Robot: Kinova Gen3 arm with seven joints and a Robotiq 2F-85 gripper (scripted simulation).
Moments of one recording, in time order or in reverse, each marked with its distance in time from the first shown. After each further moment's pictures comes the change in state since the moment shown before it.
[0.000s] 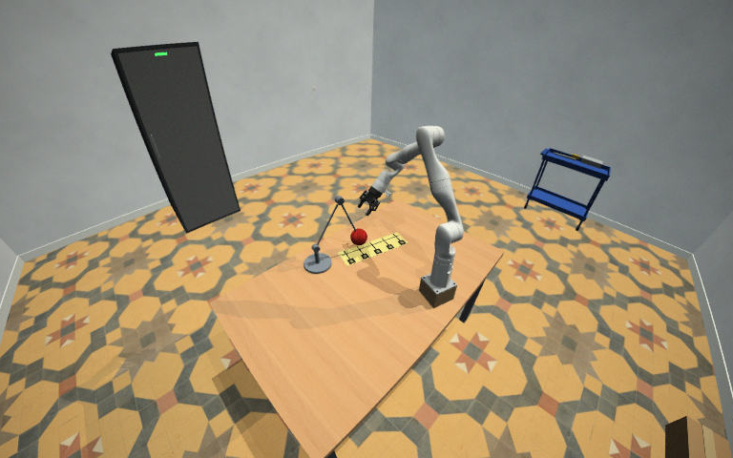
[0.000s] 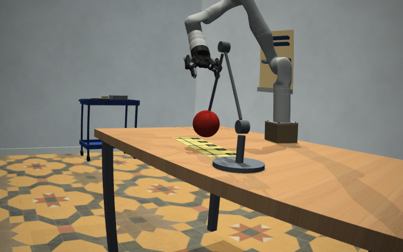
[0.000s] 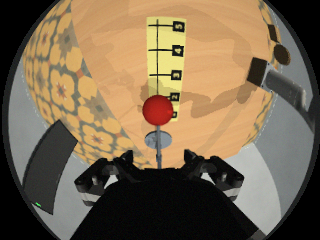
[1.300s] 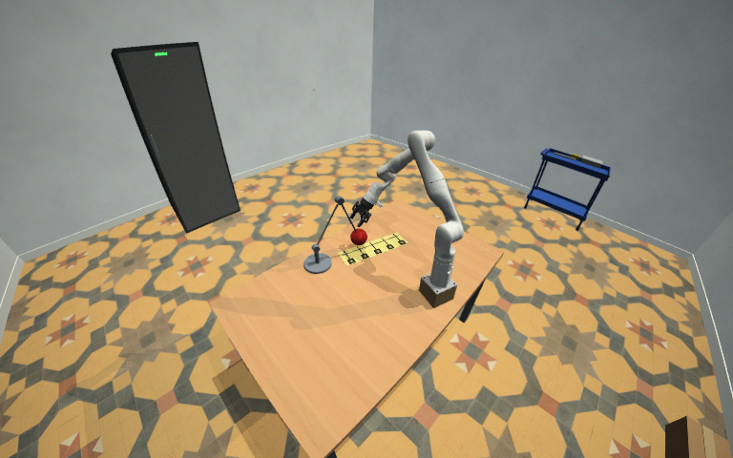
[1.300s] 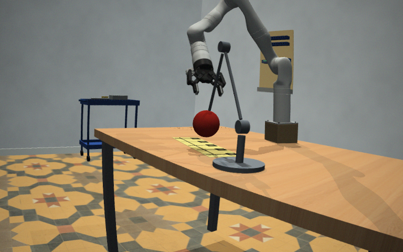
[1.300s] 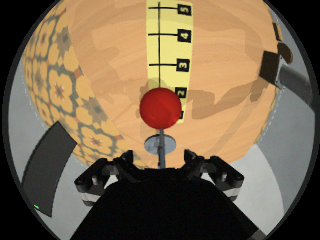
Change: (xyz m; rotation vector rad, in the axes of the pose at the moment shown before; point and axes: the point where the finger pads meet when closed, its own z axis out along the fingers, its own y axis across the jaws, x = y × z) arm 0.002 -0.005 0.078 0.012 0.019 0.004
